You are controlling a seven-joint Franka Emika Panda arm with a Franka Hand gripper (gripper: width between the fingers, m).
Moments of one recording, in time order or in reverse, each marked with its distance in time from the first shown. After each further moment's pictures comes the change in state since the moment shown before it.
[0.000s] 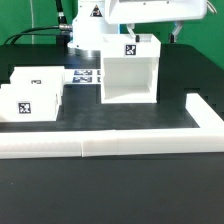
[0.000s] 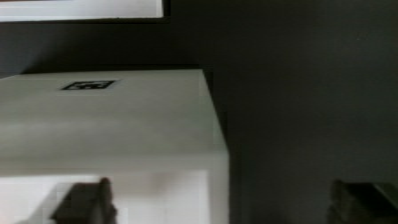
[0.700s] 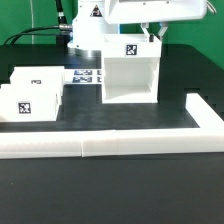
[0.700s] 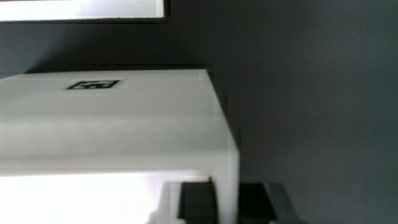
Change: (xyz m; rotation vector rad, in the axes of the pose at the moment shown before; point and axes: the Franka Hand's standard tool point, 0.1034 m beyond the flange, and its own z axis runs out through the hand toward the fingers) arm 0.000 0.000 0.000 0.000 0.000 -0.001
